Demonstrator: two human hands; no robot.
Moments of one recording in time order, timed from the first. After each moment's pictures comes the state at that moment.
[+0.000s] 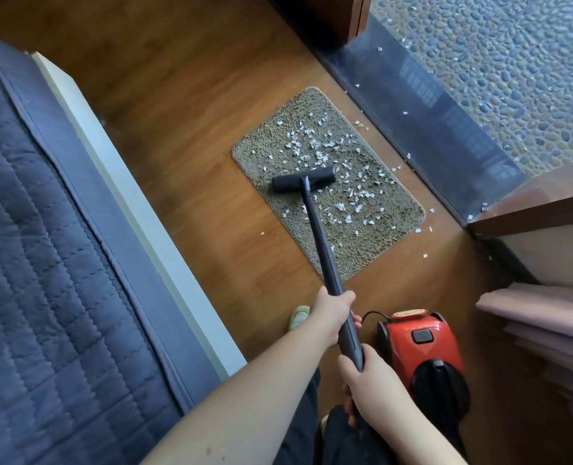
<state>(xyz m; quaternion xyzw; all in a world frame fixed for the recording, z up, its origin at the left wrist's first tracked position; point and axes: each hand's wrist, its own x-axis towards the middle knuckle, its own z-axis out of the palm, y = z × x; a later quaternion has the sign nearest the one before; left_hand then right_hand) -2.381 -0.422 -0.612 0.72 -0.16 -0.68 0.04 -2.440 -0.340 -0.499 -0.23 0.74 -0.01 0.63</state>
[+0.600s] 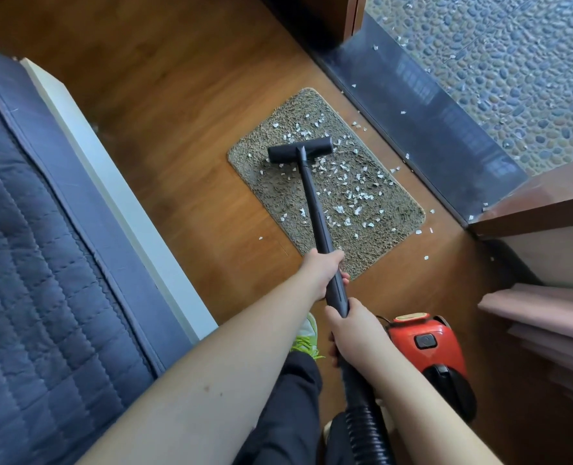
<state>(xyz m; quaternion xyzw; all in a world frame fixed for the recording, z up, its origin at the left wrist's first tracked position) -2.384 -0.510 -0.622 0.71 -0.22 -0.67 0.06 -2.432 -0.420 -0.525 -0.21 0.75 -0.07 0.62</state>
